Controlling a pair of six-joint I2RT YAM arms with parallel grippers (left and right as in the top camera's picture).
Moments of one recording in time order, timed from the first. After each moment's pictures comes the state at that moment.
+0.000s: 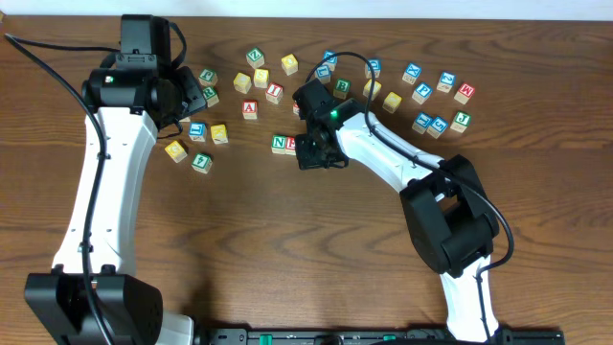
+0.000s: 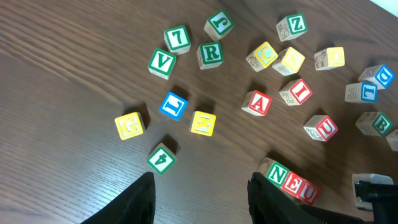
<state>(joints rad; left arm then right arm) -0.02 1.65 1.61 -1.02 -0.03 -0.46 0.60 2.18 1.63 -0.76 -0.13 0.42</state>
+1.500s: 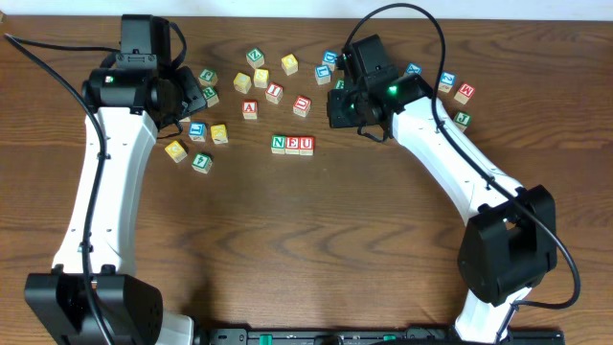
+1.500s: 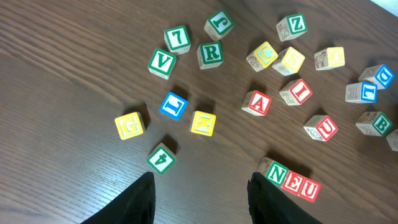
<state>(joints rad) -0.02 1.65 1.61 -1.02 -0.03 -0.46 0.46 1.93 1.63 -0.73 -0.13 0.36</state>
